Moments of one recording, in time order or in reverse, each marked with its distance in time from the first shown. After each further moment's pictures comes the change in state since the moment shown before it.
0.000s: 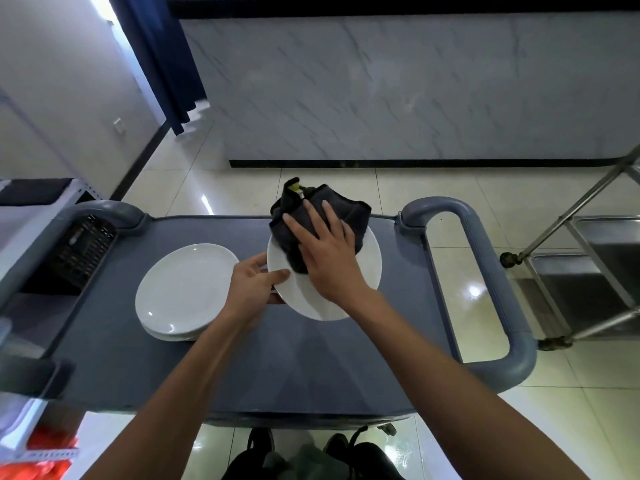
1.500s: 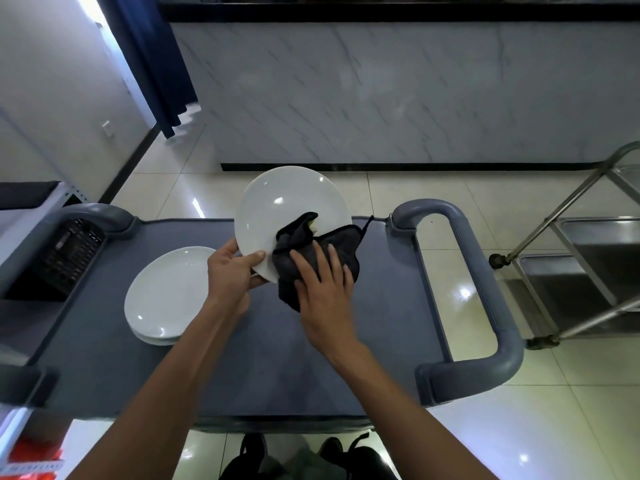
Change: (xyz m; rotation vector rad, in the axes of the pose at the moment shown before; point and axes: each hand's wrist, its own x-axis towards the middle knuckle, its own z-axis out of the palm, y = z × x) left_hand 0.012 0.018 -0.003 -0.155 0.192 0.036; right_hand -0.065 -0.026 0.021 0.139 0.039 0.258
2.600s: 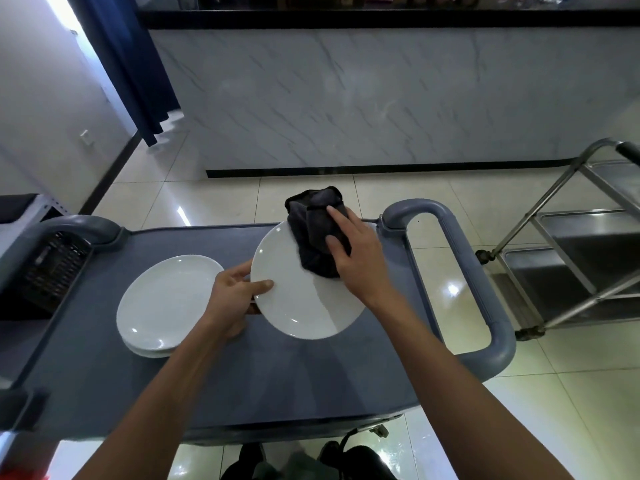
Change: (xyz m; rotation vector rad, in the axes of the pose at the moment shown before) left_hand -0.002 -0.020 -0.022 0.164 -0.263 -0.082; right_hand 0.060 0.040 -0.062 0.217 0.079 0.031
